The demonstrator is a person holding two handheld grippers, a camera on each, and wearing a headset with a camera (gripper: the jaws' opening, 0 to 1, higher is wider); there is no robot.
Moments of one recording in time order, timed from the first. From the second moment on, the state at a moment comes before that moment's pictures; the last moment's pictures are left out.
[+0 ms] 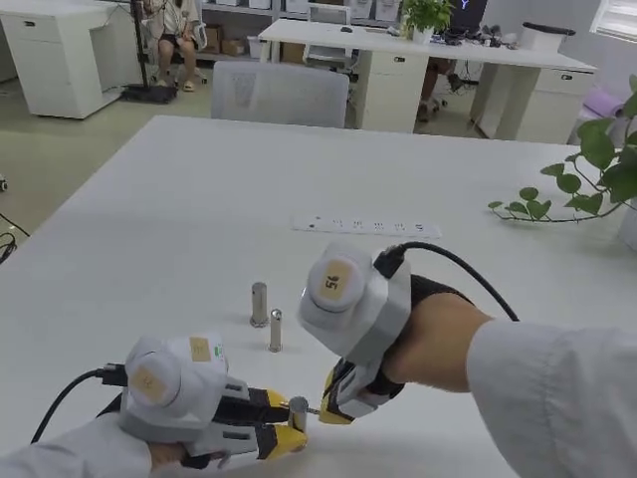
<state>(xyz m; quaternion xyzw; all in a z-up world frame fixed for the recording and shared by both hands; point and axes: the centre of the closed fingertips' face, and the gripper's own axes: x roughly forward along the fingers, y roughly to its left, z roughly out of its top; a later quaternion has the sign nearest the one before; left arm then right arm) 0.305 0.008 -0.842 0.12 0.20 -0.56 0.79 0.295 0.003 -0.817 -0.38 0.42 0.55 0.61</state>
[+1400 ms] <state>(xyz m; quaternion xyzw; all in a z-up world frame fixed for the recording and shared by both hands) 0.303 0.009 -0.842 0.08 0.19 -0.56 0.80 0.294 0.011 -0.814 -0.36 0.41 0.56 0.62</state>
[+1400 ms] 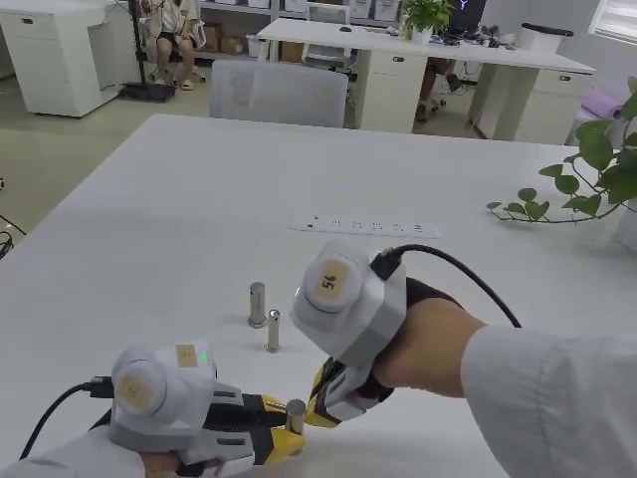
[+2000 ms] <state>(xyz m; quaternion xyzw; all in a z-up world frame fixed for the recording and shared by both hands) 0.304 0.009 -0.842 0.08 0.20 -0.56 0.80 0.293 0.003 -0.814 -0.36 0.41 0.56 0.63</state>
